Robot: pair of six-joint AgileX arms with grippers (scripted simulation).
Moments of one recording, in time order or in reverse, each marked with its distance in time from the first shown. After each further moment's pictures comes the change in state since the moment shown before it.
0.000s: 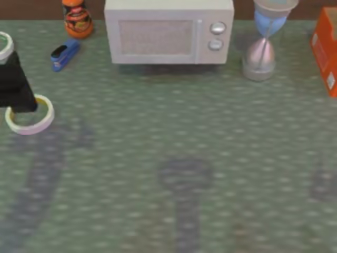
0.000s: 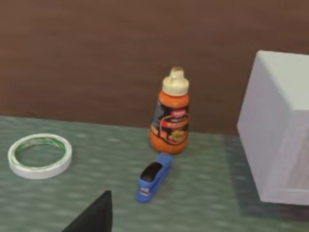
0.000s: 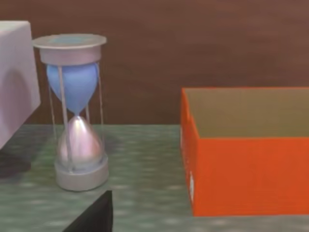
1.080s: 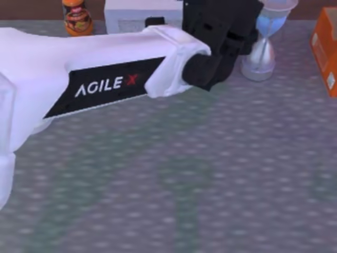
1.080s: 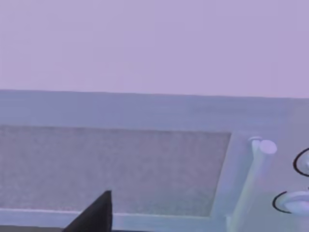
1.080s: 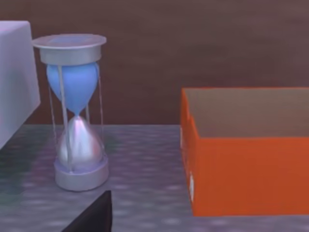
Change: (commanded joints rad) left arm -0.525 1.400 1.054 -0.072 -0.464 -0.280; right arm 0.000 0.000 0.000 0.000 0.000 0.000
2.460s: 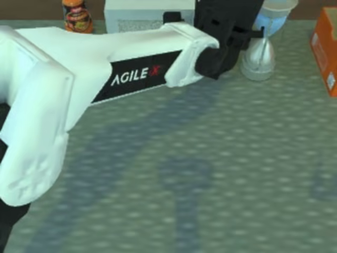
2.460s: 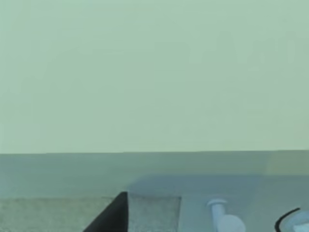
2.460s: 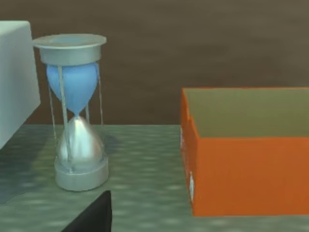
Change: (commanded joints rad) left arm 0.104 0.236 0.232 0.048 0.091 0.073; right arm 0.000 0.000 0.000 0.000 0.000 0.000
